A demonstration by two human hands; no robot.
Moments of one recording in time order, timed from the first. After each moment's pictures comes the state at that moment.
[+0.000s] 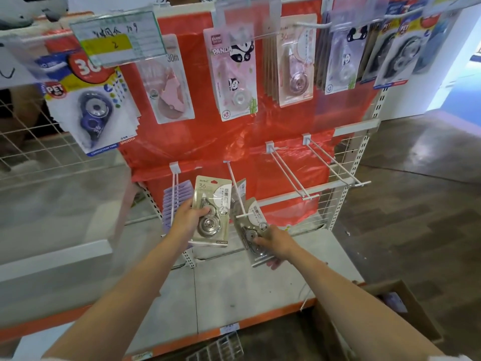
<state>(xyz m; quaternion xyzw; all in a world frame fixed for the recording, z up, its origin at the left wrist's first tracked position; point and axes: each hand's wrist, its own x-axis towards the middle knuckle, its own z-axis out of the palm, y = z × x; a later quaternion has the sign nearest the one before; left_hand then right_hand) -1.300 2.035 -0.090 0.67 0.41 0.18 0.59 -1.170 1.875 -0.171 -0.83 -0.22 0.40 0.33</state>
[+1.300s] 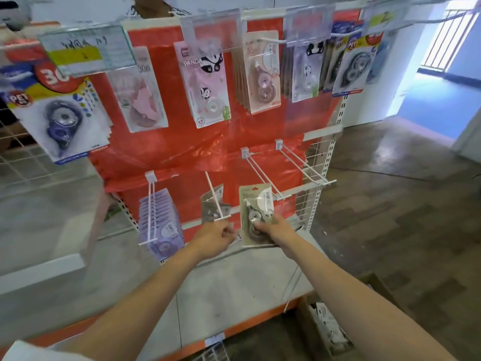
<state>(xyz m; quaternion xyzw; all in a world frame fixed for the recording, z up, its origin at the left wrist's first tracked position) -1.268 1.980 -0.116 0.93 0.20 -0.03 0.32 -1.157 1.832 -0.146 -0.69 -0.18 0.32 0.63</state>
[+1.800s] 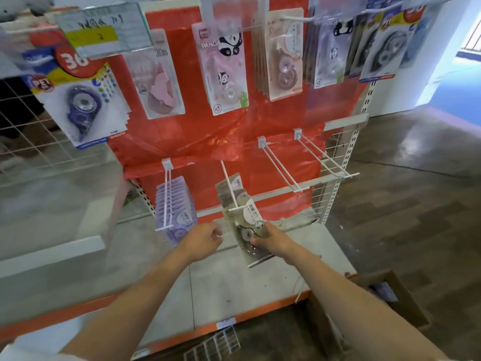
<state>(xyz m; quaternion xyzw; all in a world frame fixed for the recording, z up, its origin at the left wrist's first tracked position) -1.308 2.016 -0.141 0.95 0.24 -0.04 0.22 -1.183 1.853 -0.174 -0.76 -0.24 0.39 0.46</state>
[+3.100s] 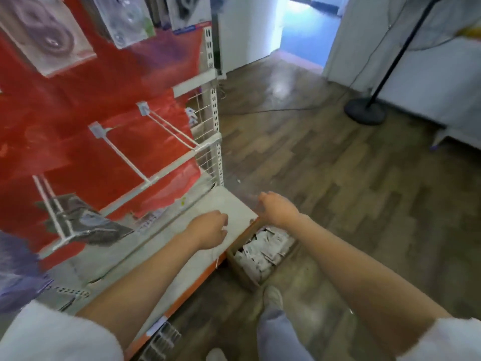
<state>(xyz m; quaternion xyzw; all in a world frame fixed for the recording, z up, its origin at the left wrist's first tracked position) -1.122 1.800 -0.191 0.97 -0.11 -0.21 0.10 -1.066 1.610 -0.186 -0.96 -0.16 0.21 0.11</state>
